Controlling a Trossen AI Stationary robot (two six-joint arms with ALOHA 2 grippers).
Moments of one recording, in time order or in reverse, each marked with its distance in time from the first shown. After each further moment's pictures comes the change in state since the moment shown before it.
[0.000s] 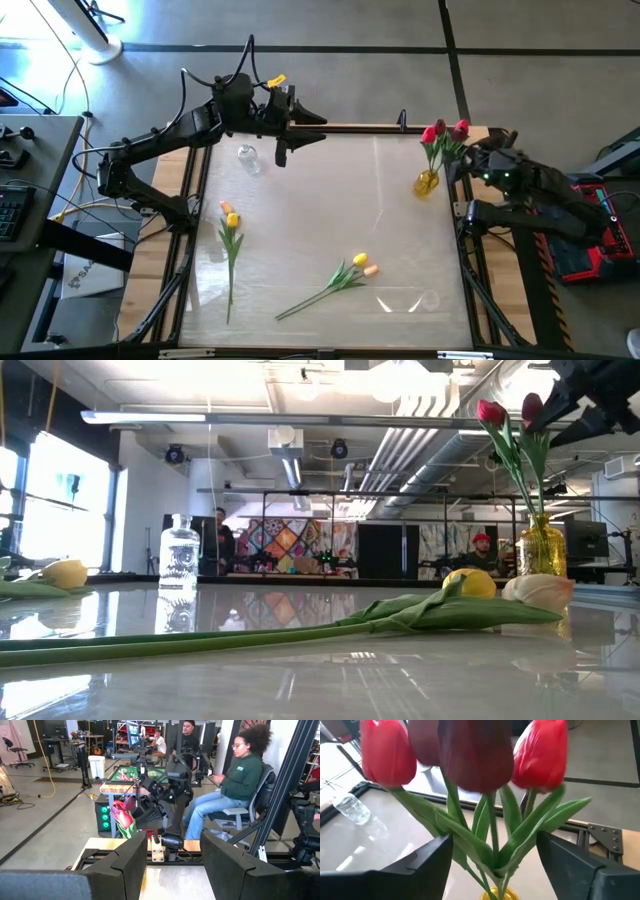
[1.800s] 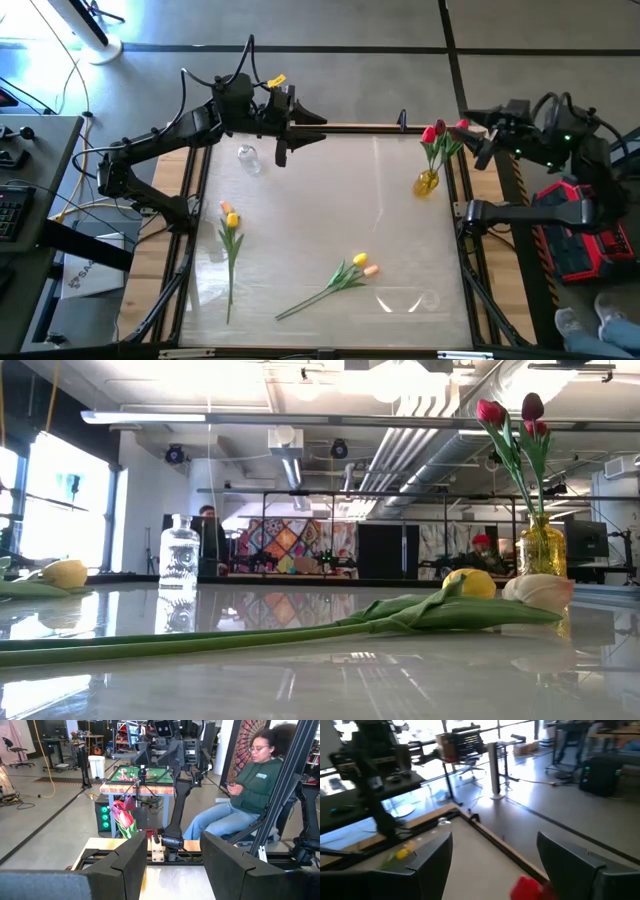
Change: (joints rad) left arm 0.000 0.000 0.000 0.000 0.000 0.000; right arm 0.001 0.351 0.613 0.069 -0.357 -0.396
